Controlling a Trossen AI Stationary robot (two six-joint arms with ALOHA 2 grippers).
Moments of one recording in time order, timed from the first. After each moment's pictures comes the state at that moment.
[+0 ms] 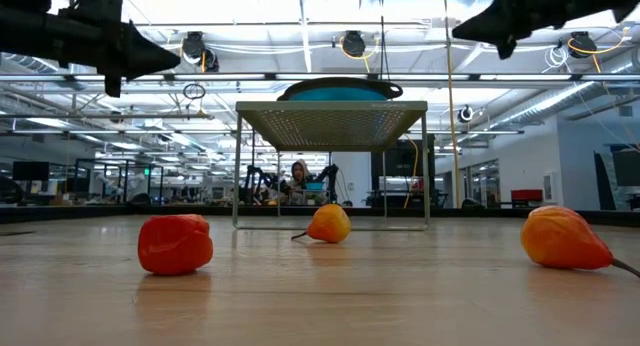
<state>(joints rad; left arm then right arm) 0.18 0.29 0.19 0.16 -0.33 -0.20 -0.50 0.55 0.60 -0.15 -0.21 0.02</state>
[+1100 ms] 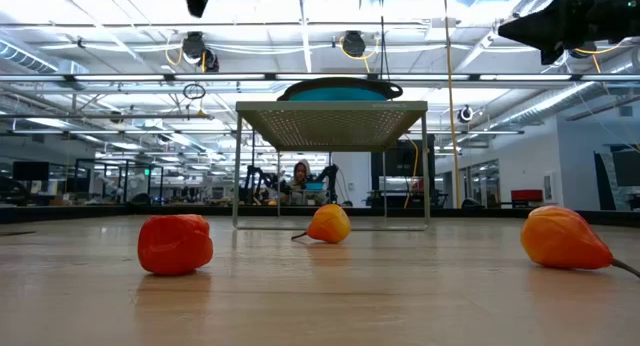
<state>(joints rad) -0.13 1.05 0.85 -0.01 -0.34 -0.10 -0.50 0.08 0.38 -0.23 -0.22 -0.01</state>
